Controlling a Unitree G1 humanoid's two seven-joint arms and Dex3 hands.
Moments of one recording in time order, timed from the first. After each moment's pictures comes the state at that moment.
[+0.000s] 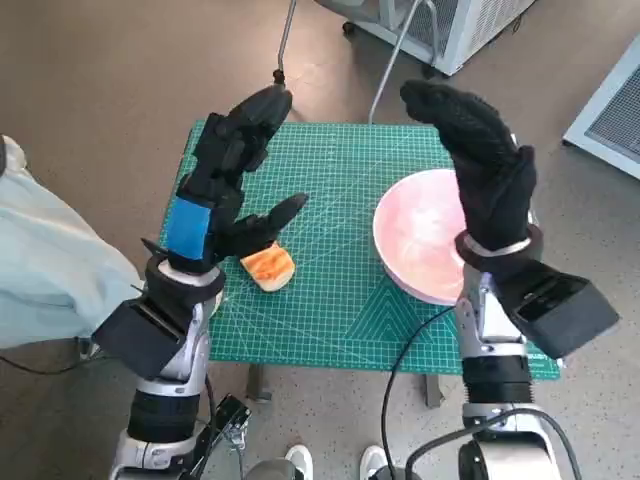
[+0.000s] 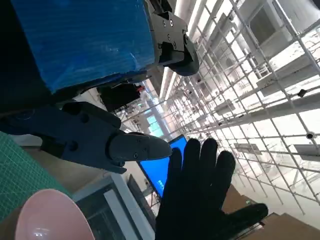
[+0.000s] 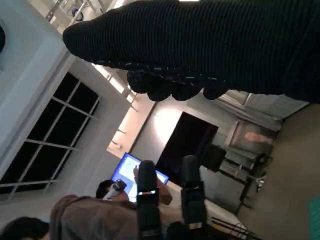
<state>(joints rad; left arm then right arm) -0.48 0.15 0.02 0.07 -0.08 -0.41 -0.21 -0.74 -0.11 -0.13 0.56 0.27 -0.79 0.43</state>
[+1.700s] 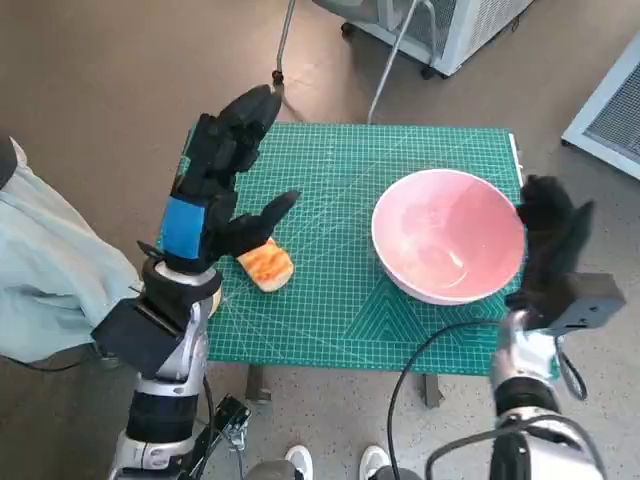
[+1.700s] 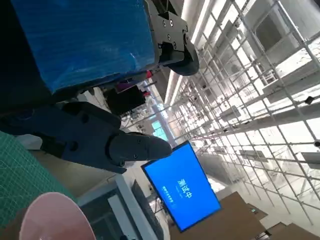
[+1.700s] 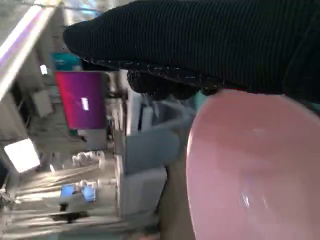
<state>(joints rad) -0.47 0.15 0.04 0.09 -0.08 -0.42 -0.19 -0.74 -0.17 -0.40 1.27 0.19 -0.78 0.06</state>
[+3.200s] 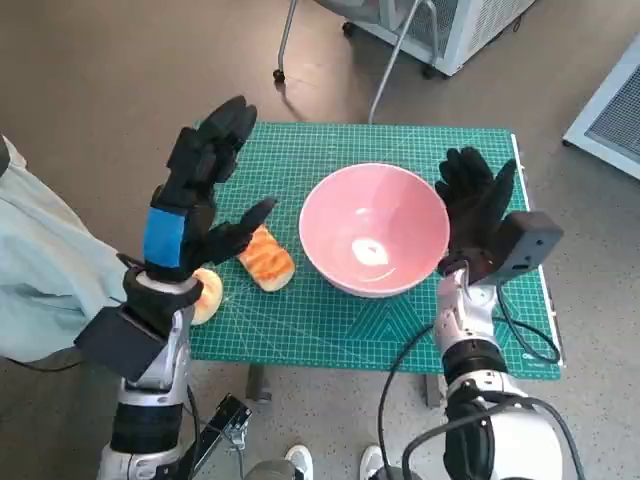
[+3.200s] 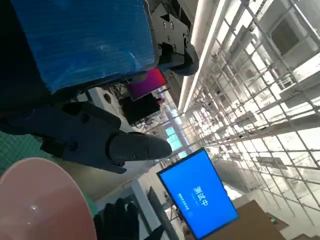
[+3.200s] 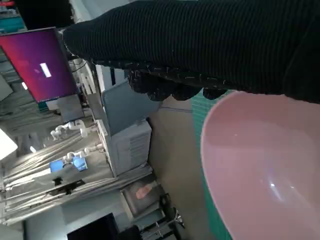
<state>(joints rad) -0.40 0.20 0.08 0.06 -0.08 -0.40 -0.20 -0.93 -0.04 -0.41 1.31 0.17 -0.55 0.01</state>
